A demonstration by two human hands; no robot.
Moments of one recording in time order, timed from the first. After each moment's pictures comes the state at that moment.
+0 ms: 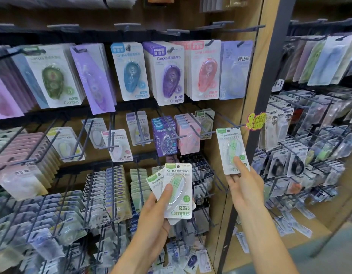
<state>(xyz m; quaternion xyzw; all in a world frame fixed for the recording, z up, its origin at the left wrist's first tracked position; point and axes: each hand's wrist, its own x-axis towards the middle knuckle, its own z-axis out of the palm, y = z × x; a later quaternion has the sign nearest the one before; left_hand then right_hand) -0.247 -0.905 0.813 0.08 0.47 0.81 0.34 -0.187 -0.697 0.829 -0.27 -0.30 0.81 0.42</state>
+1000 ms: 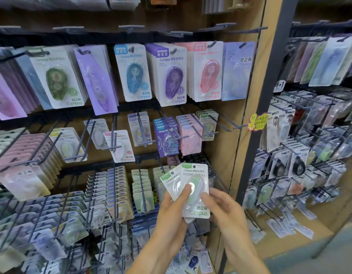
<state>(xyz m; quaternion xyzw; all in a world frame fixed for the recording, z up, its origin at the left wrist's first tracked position) -0.235 -0.877 0.812 0.08 0.47 0.81 0.35 -0.147 -0.779 0.800 -0.28 -0.58 0.72 0.28</state>
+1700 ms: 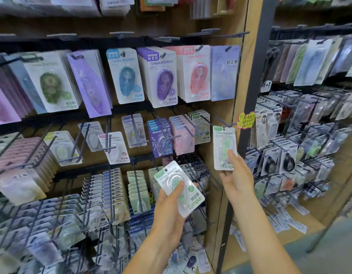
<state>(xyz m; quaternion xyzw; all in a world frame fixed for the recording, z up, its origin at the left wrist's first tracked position) -0.233 -0.866 0.812 0.04 0.45 0.83 0.33 -0.190 -0.690 0.830 -0.23 -0.30 0.83 0.40</state>
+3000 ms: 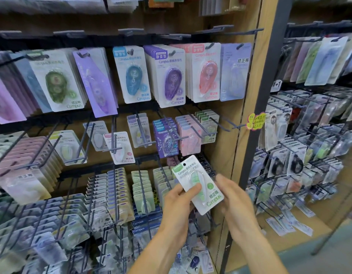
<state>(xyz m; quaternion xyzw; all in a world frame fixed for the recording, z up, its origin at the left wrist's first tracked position) -0.238 -0.861 0.822 0.12 0.54 0.77 0.32 -0.161 -0.752 0.808 -0.28 -0.46 0.78 0.31</state>
